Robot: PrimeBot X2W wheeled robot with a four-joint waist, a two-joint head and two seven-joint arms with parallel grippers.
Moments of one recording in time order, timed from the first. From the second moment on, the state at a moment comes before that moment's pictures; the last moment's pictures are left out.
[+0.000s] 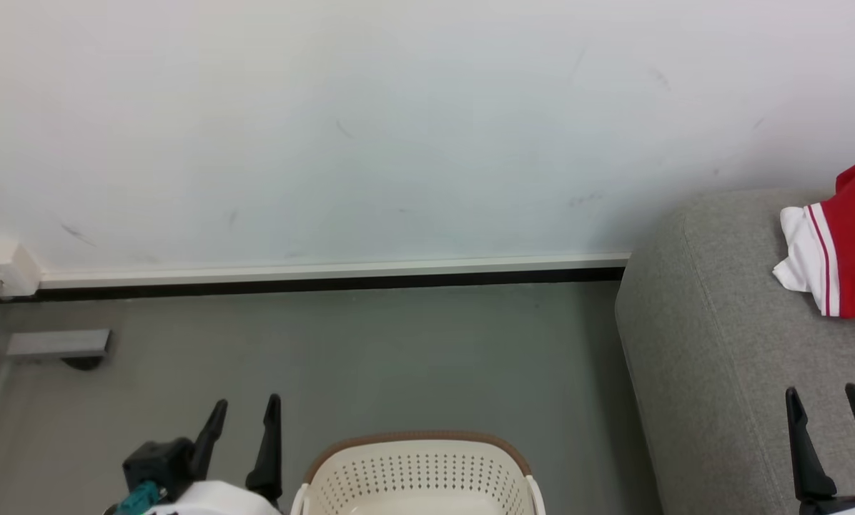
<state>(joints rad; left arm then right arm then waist) -0.14 0.32 -0.43 0.23 -0.61 0.25 -0.26 -0.05 -0.22 -0.05 0.28 0.21 0.13 -0.26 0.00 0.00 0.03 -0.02</state>
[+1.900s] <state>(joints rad) 0.01 0.10 -0.11 0.28 -0.24 0.03 -0.26 0.08 -0.10 0.02 0.26 0.19 0.13 -0.26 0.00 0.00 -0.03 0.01</state>
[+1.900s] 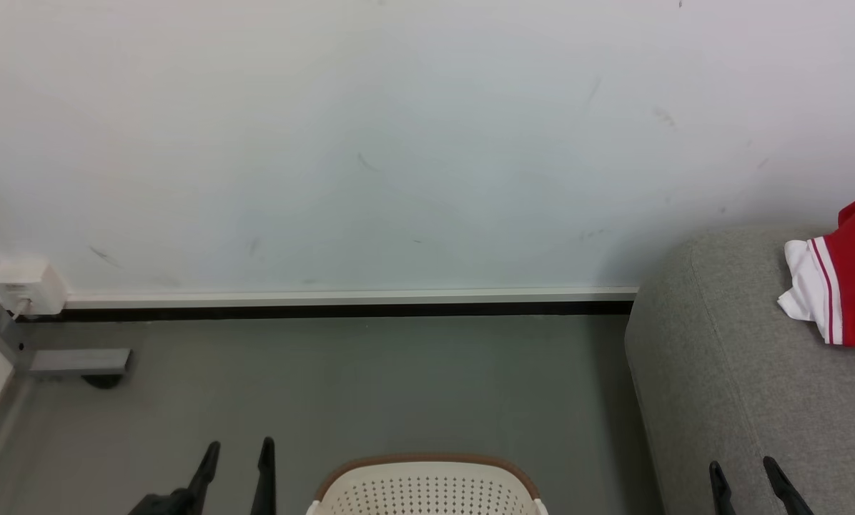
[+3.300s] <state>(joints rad) 0.01 0.07 -0.03 0.32 -0.57 -0.03 -0.16 0.06 -0.07 0.00 0.30 0.55 0.13 -0.17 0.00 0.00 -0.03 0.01</state>
